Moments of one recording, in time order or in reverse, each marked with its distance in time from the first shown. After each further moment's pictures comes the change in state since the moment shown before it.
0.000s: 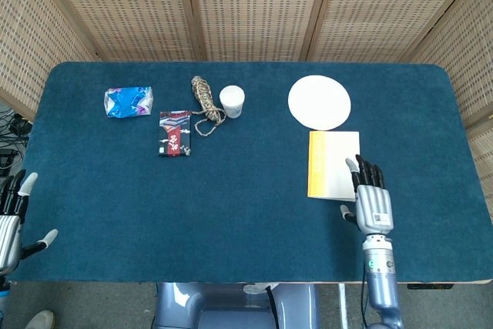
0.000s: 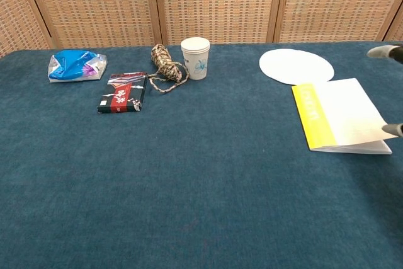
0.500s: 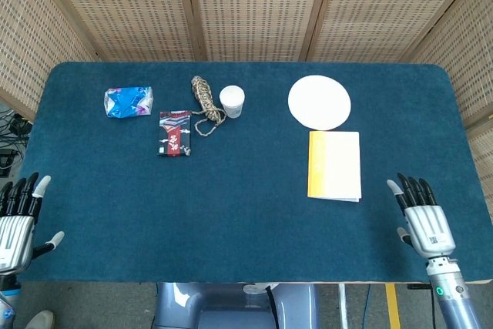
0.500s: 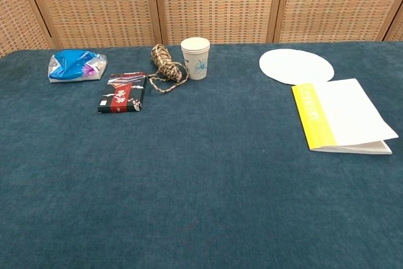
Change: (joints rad) left arm -0.007 -0.047 0.006 0.028 0.001 -0.027 0.085; right arm -0.116 0.285 -0.197 0.244 -0.311 0.004 0.295
